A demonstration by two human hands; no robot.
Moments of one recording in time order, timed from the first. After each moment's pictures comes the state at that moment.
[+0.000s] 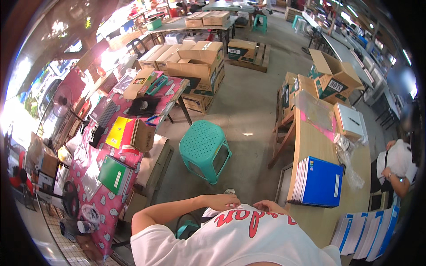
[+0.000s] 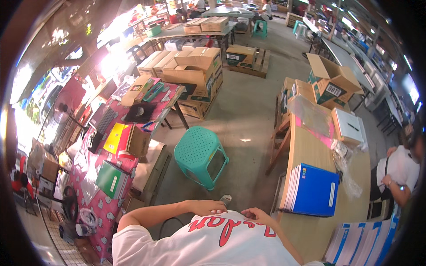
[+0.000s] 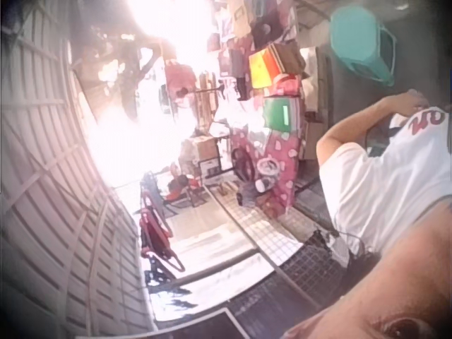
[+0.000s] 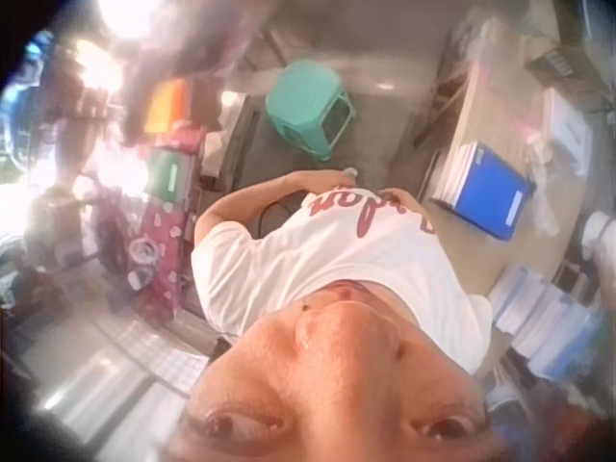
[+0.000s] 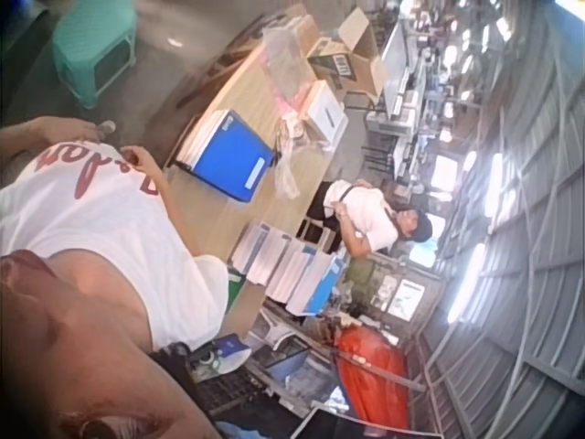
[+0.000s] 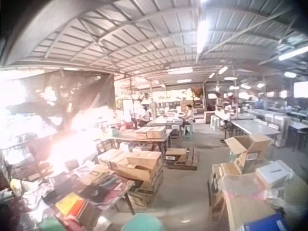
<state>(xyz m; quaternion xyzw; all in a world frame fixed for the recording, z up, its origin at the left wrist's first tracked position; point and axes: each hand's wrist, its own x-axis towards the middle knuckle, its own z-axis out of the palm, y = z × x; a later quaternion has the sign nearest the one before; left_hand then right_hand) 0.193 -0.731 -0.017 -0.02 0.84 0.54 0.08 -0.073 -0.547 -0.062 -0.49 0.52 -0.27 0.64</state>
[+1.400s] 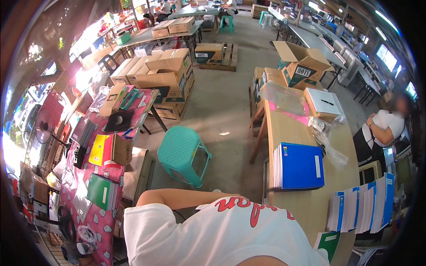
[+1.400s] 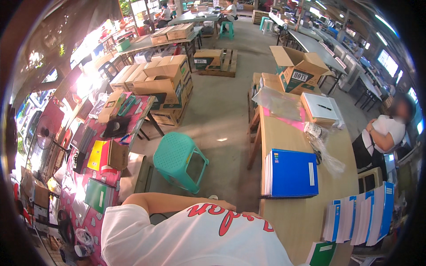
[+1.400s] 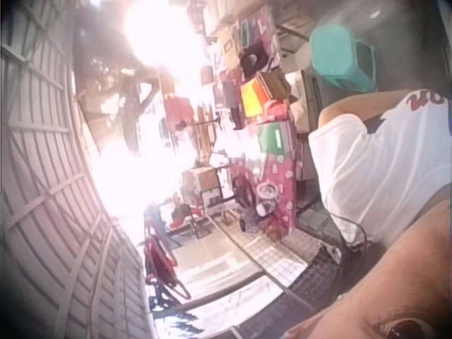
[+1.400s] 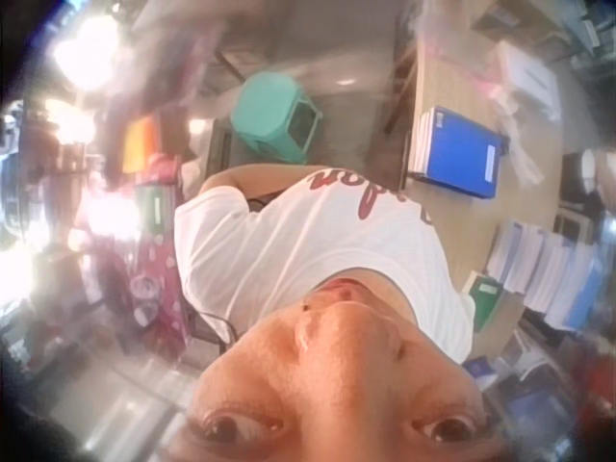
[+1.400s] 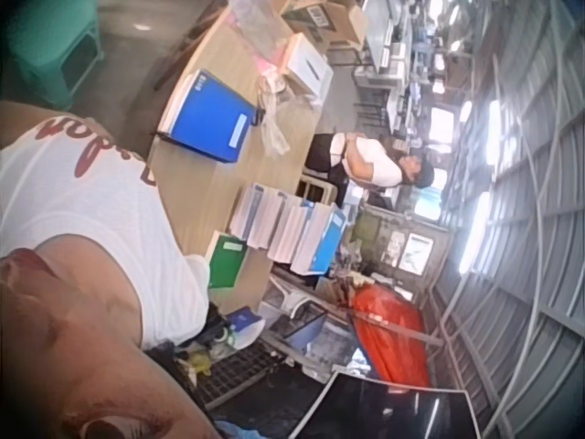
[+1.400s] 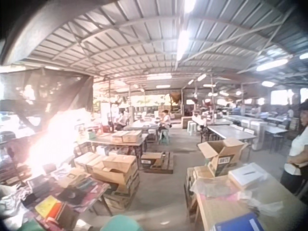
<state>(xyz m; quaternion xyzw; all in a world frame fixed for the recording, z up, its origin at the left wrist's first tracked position) 0.071 -0.669 -0.011 0.03 0.78 0.52 0.34 -0.091 -0.474 -0.071 -0.36 0.57 -0.32 0.66</state>
